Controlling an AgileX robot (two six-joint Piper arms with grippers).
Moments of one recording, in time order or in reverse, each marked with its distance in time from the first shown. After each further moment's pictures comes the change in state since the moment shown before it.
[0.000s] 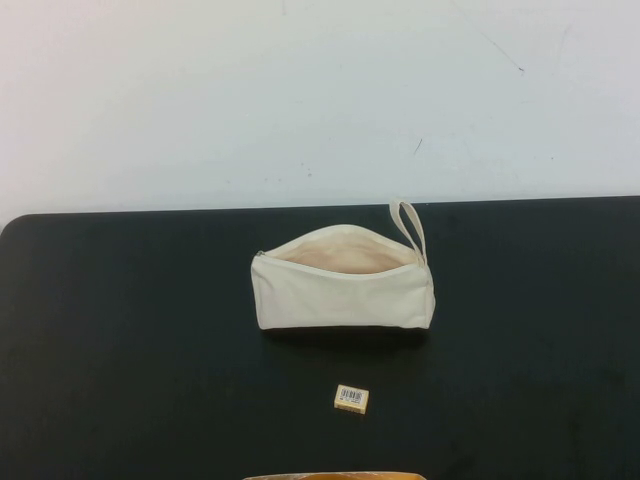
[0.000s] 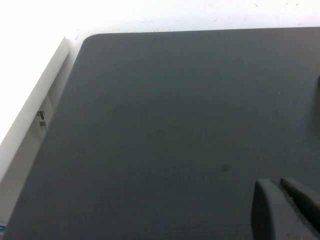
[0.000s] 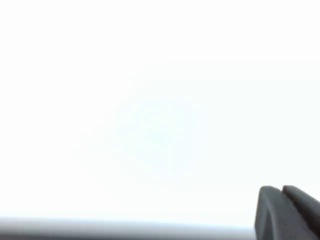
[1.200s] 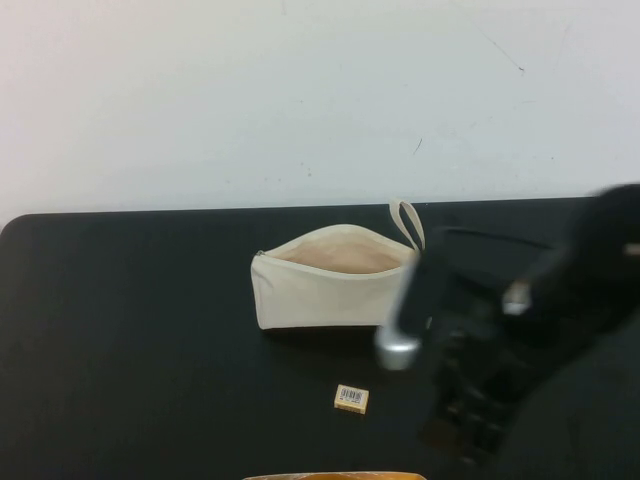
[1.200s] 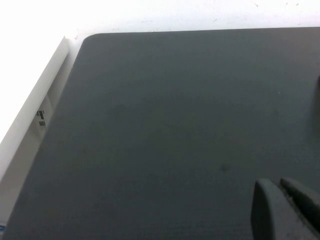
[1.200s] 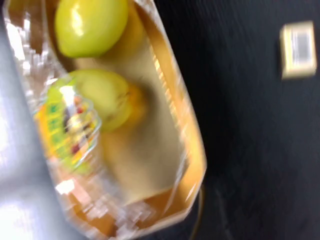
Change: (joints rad) right arm 0.655 1.306 -0.415 0.521 0.445 -0.778; left arm 0.000 0.000 0.000 0.000 0.000 -0.002
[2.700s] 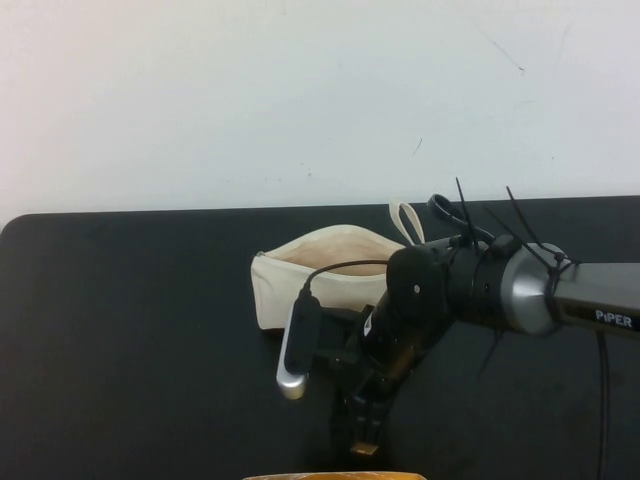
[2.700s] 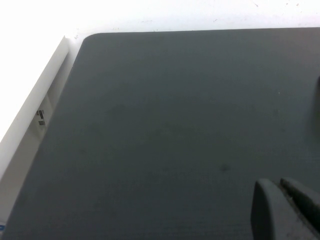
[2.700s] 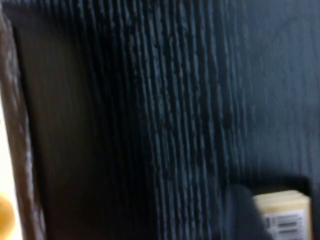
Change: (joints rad) right arm 0.073 0.522 -0.304 -0.007 -0.194 -0.214; left arm 0.000 0.000 0.000 0.000 0.000 -0.004
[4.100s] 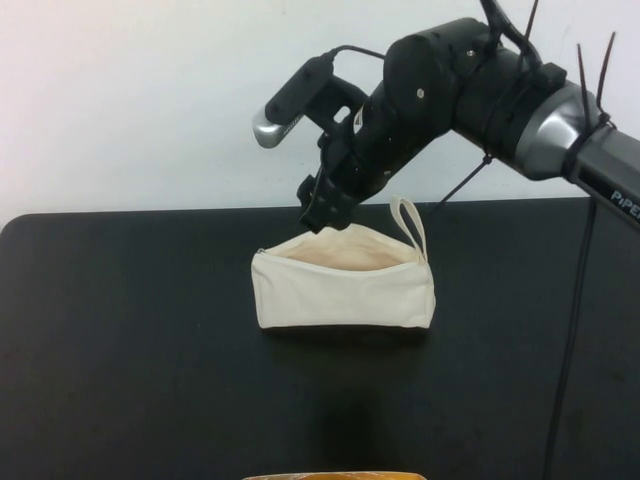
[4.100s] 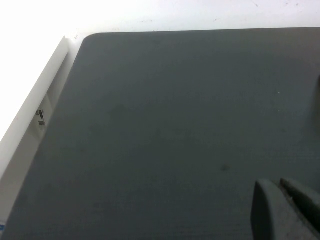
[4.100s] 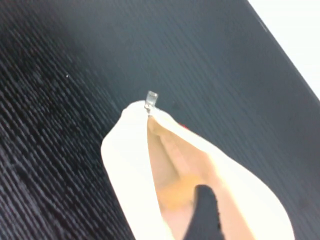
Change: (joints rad) right arm -0.078 0.080 -0.710 -0.253 0.284 0.556; left arm 0.000 0.000 0.000 0.000 0.000 0.000
